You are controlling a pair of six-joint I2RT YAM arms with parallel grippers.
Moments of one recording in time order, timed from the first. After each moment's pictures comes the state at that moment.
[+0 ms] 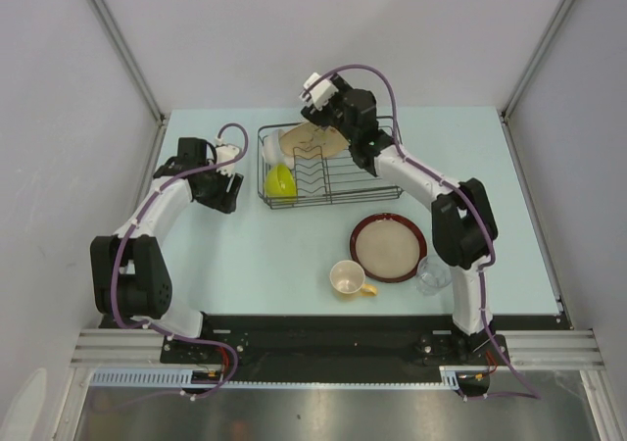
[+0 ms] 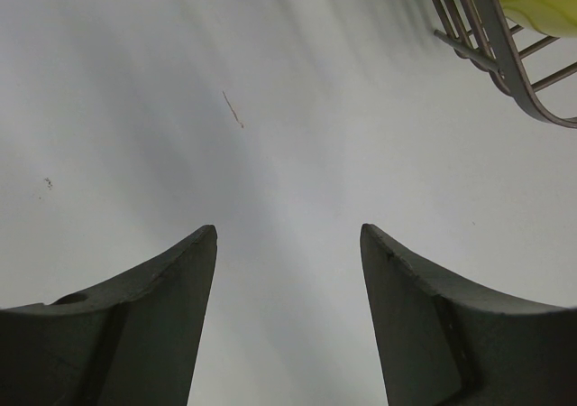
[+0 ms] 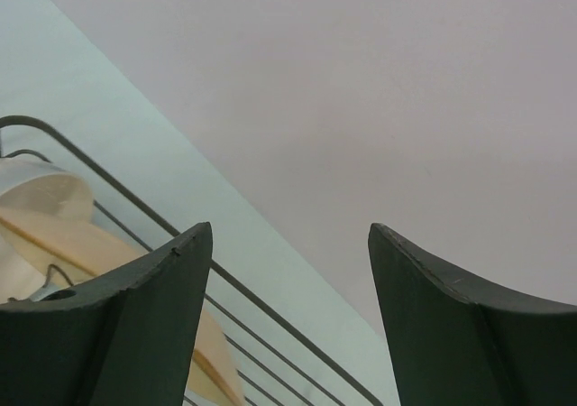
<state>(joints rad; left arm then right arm) -0.02 1.52 1.12 -0.64 0.19 0.37 0.58 2.05 1.72 0.32 0.02 -0.62</state>
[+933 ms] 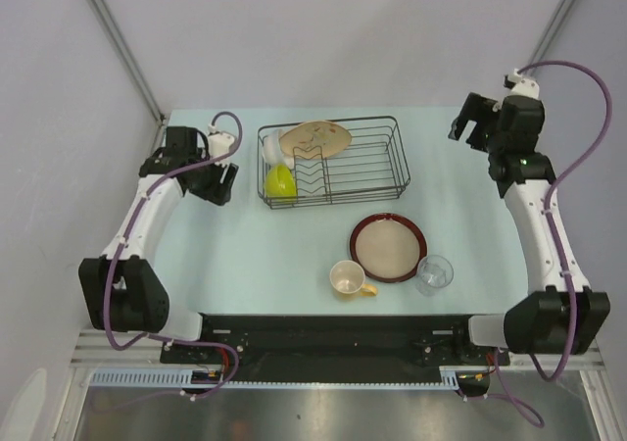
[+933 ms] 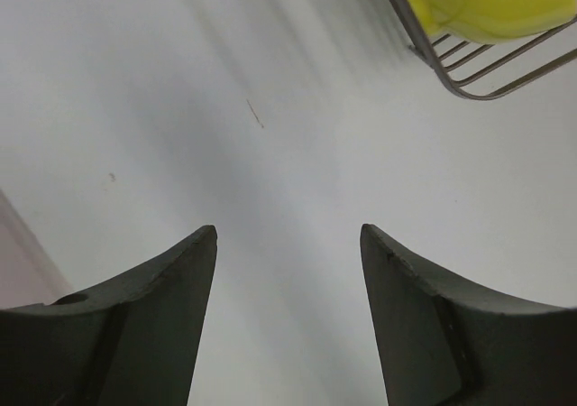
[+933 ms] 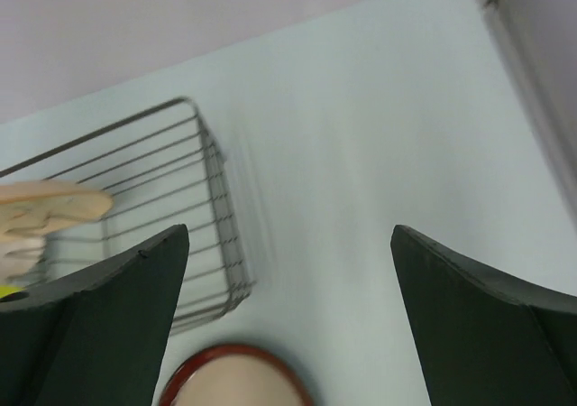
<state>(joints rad) -0.02 1.44 1.22 -0.76 0.19 0.41 -0.01 1.35 1.36 -0.36 0.06 0.23</state>
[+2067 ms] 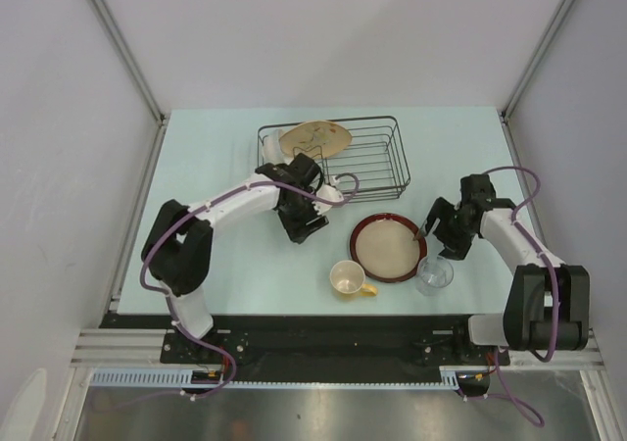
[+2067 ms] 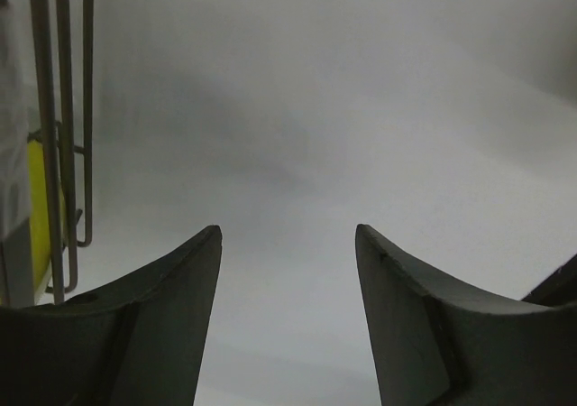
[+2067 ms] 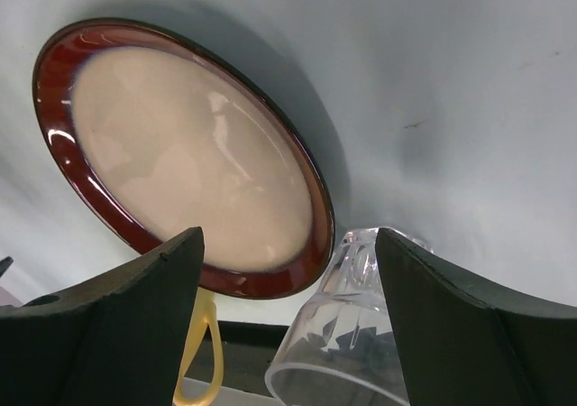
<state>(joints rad) -0.64 1.78 1.34 -0.86 0.15 0.50 -0.01 1.33 0.83 -0.71 -0.25 0.57</state>
